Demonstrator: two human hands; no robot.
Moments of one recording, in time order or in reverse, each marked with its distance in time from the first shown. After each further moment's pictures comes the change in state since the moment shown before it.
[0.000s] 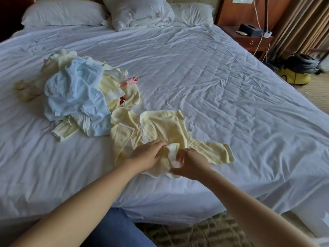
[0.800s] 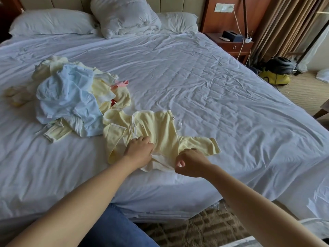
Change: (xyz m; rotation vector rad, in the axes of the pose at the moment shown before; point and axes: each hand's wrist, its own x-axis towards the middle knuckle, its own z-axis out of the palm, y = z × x) left_hand -0.005 0.011 0.007 0.516 0.030 0.012; right_hand -0.035 0.022 -0.015 -0.090 -0.069 -0.192
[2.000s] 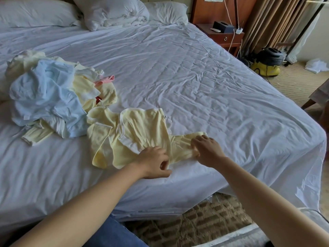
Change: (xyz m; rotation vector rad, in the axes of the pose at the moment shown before) left_hand 0.011 0.065 0.005 -0.301 -0.008 0.315; right_hand -0.016 0.089 -0.007 -0.230 0.111 0.219
